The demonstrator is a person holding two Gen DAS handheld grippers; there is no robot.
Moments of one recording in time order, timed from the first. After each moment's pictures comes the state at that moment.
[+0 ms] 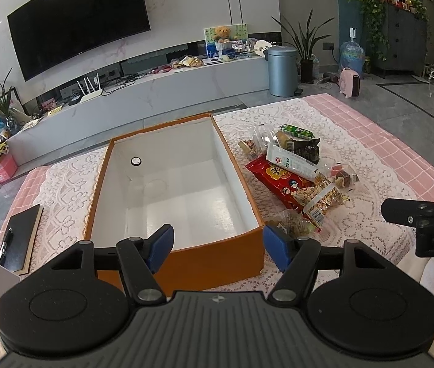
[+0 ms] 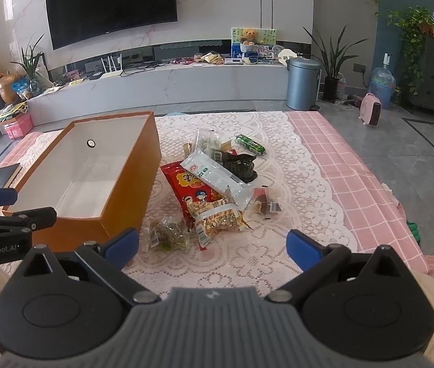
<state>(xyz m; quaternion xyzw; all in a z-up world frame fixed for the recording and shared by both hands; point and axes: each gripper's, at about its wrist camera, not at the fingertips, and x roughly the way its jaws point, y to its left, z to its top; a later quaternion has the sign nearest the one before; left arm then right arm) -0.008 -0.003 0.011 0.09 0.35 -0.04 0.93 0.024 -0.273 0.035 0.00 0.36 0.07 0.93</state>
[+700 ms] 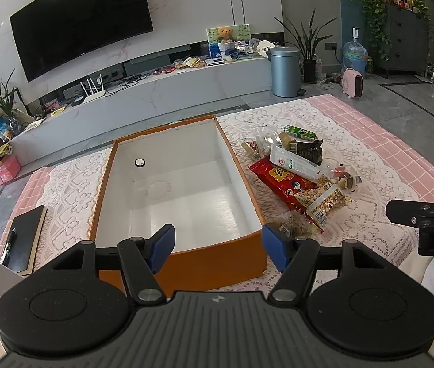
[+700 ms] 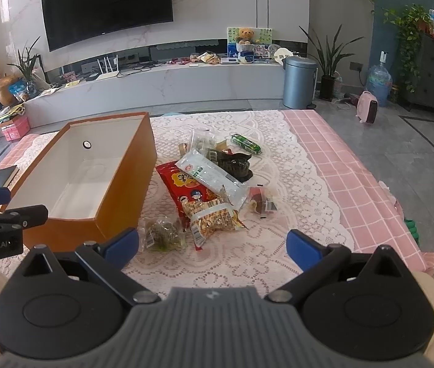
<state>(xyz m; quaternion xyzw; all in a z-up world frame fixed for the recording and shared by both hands) -0.008 -0.002 0.013 0.10 0.35 -0.03 0.93 0.026 -0.276 0.035 0.00 0.36 0.06 0.93</state>
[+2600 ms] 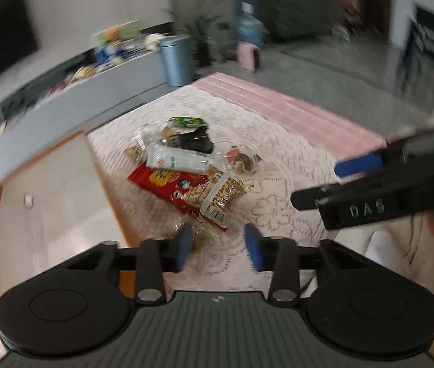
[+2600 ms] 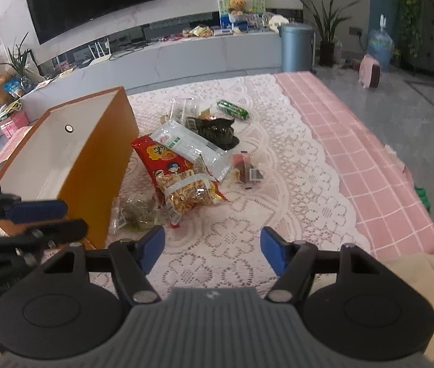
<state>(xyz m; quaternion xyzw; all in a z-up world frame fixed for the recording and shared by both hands) 0.018 -0.087 -0.023 0.19 0.36 -0.24 0.88 0.058 -0.322 -0.006 0.04 0.41 0.07 0.91</state>
